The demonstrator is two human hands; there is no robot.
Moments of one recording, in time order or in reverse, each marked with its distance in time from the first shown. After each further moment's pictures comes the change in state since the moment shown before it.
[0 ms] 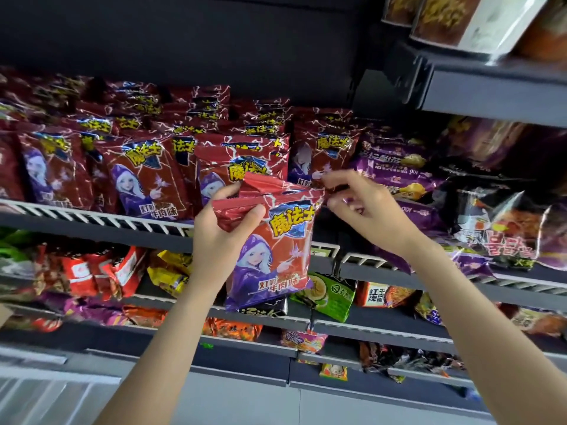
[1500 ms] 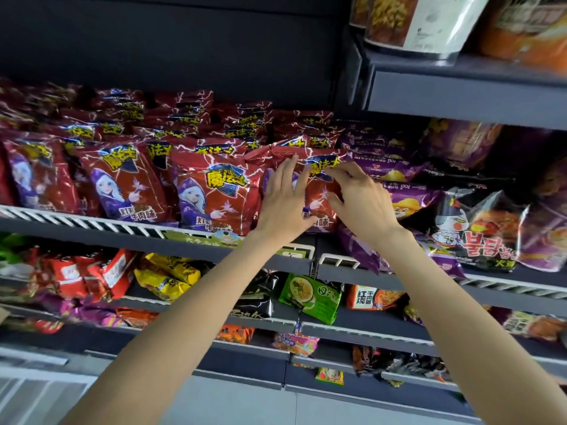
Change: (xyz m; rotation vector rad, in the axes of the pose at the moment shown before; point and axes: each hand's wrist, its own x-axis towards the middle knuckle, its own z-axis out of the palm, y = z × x) left_hand 0.063 -0.058 0.119 1.205 -0.404 0.315; right_hand 0.009 0.033 -0.010 -0.564 0.092 0.161
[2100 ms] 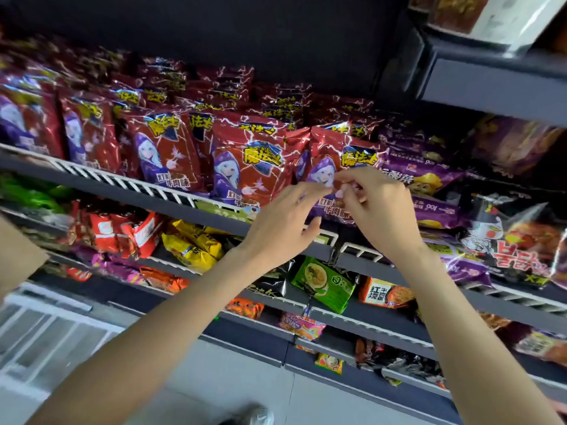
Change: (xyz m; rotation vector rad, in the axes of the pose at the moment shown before) left_hand -0.084 -0.002 -0.051 -0.261 0.144 0.095; right_hand -0.026 -0.032 -0.012 0.385 0.164 -0.160
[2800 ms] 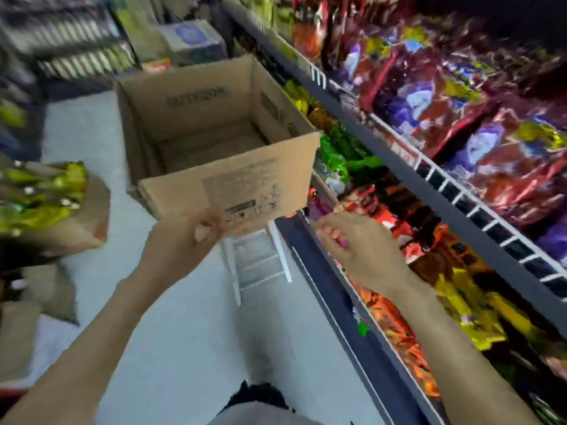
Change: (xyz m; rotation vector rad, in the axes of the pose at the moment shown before) left_hand -0.429 -0.240 -0.310 0.484 0.257 -1.135; right_hand 0.039 -0.388 0.326 0.428 -0.608 -0.632
